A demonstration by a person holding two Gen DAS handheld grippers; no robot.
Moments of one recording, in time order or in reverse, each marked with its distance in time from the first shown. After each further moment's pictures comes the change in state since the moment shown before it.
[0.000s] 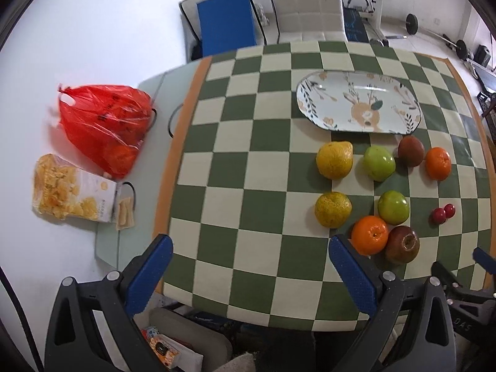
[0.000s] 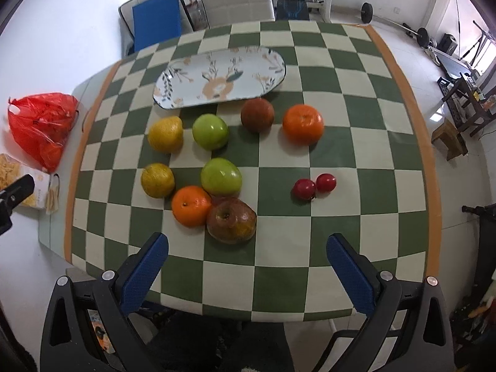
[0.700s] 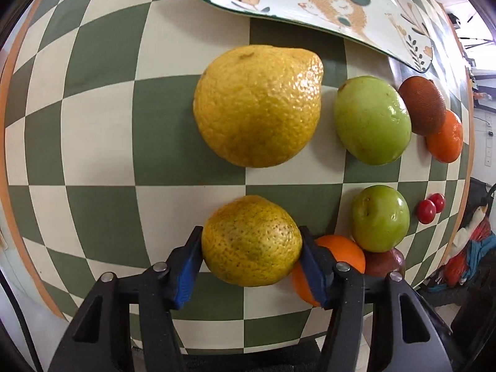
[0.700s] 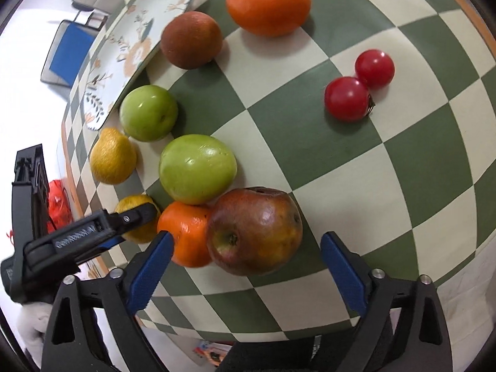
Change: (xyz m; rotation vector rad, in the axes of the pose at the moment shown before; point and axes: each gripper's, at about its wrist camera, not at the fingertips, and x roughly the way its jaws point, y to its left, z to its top) left arm 0.179 -0.088 0.044 0.103 0.460 -0.426; right arm 0.140 -0.021 -0.011 0.593 0.267 0.236
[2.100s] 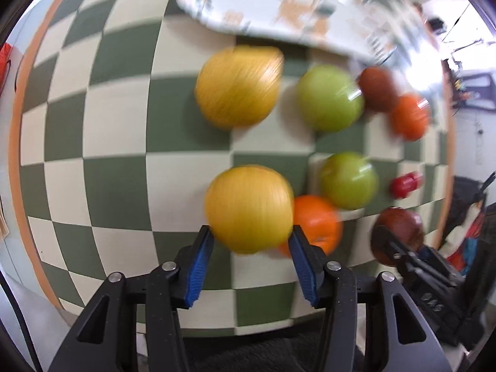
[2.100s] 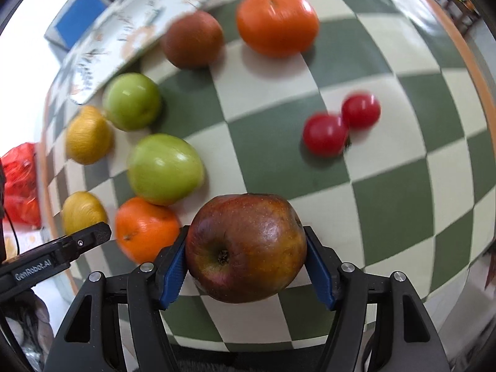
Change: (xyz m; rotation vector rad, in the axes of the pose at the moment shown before) left arm -0.094 0.010 -0.035 0.013 -0.091 -0.057; right arm -0.013 0.021 0.014 -0.253 -0.070 -0.157
